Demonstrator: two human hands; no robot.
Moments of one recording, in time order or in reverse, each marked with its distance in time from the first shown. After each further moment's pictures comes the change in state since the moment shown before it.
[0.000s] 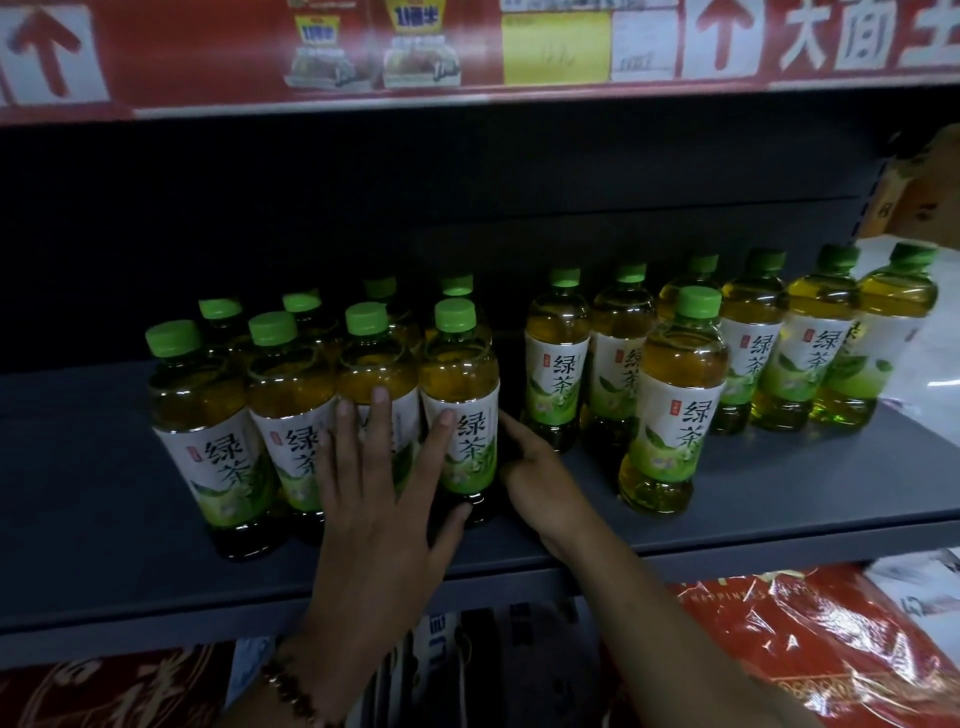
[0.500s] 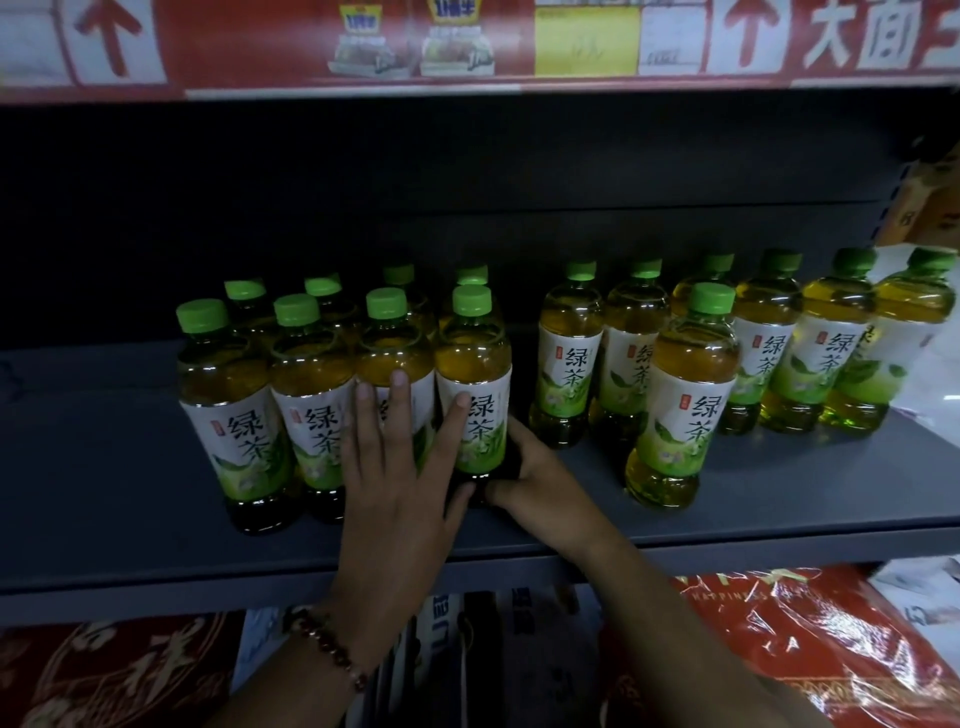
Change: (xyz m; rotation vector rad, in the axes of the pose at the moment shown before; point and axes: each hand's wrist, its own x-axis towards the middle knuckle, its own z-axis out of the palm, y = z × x) left_hand 0.002 0.005 0.007 0.094 0.016 -0.021; right_hand -0.026 -0.008 -0.001 -0.068 -0.137 -0.136
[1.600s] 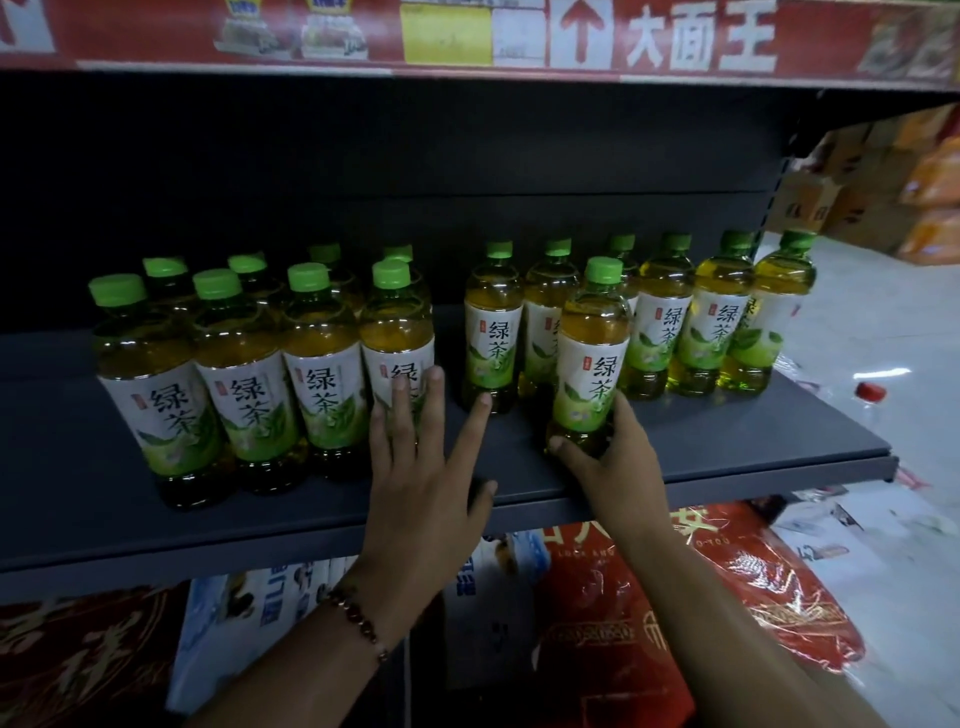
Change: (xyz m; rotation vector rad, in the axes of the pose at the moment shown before) left_hand -0.006 0.077 -0.004 -0.137 -0.183 0.056; right_hand -0.076 0.032 -0.090 -0.337 0.611 0.008
